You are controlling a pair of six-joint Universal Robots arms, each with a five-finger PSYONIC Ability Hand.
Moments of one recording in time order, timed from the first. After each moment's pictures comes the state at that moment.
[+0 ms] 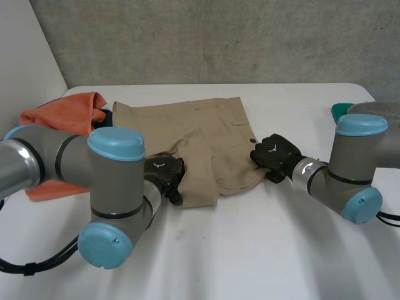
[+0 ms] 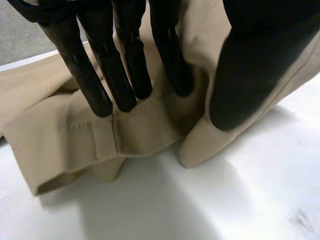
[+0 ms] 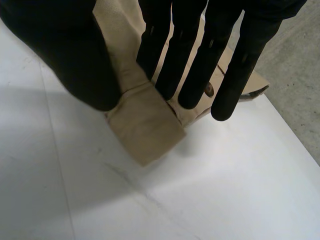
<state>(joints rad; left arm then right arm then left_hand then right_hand) 4.07 -2.24 -1.29 3.07 -1.70 3.10 1.86 -0.74 1.20 -0.05 1.13 2.40 0.92 0.89 0.89 0.89 0.71 1.00 1.08 1.07 1.07 0.86</state>
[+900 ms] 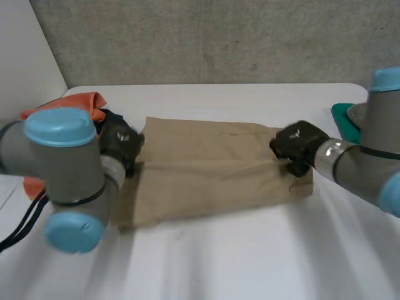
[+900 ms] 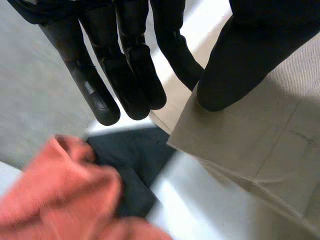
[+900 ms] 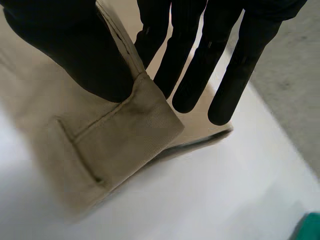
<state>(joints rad) 4.20 -2.08 -1.41 3.25 -1.79 3.66 1.89 -1.04 1.25 0.25 1.33 2.43 1.17 1.20 1.19 1.20 1.00 1.08 1.16 1.19 1.20 1.01</state>
